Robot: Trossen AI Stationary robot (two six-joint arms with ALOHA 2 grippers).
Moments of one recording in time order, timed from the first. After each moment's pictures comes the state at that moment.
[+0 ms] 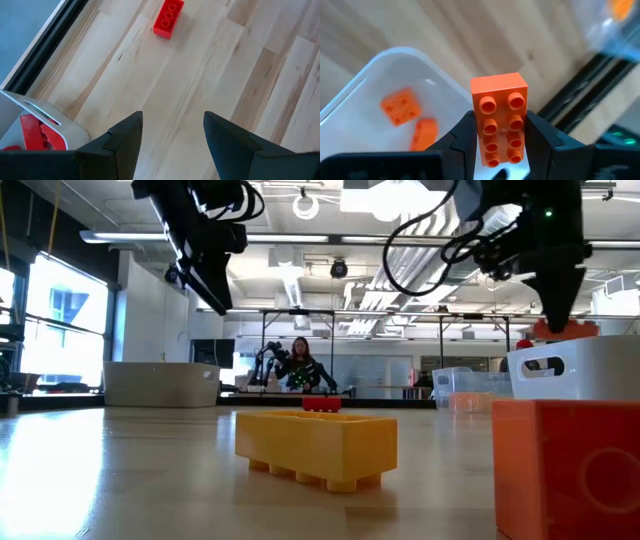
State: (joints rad) left arm 0.54 1.30 1.05 -0.79 -0.04 -0.05; right arm 0.08 1.39 1.04 -1.42 0.24 0.81
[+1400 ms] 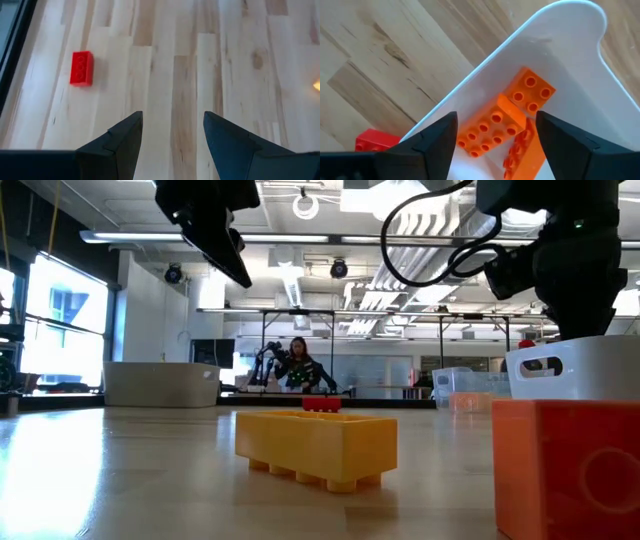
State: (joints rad) left arm 0.22 1.30 1.05 -0.68 -0.04 0.09; right arm 0.23 1.33 0.82 -0.93 0.01 0.92
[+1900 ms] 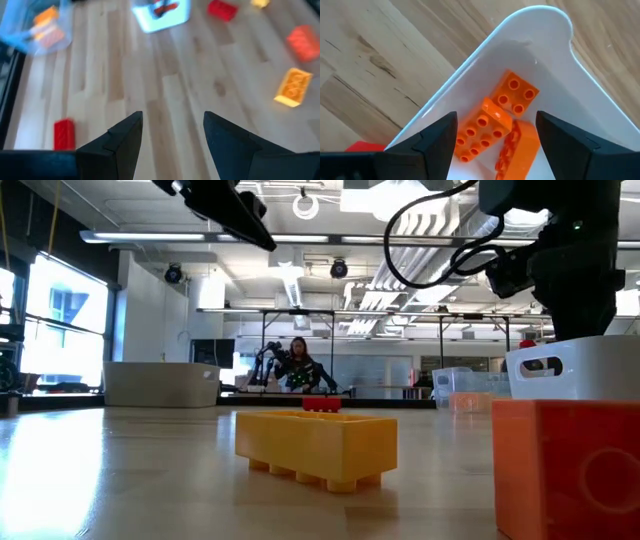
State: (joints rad) left arm 0.09 1.30 1.05 -0.50 -0.01 0.23; right arm 0.23 1.32 0.82 -0.96 0.06 0.97
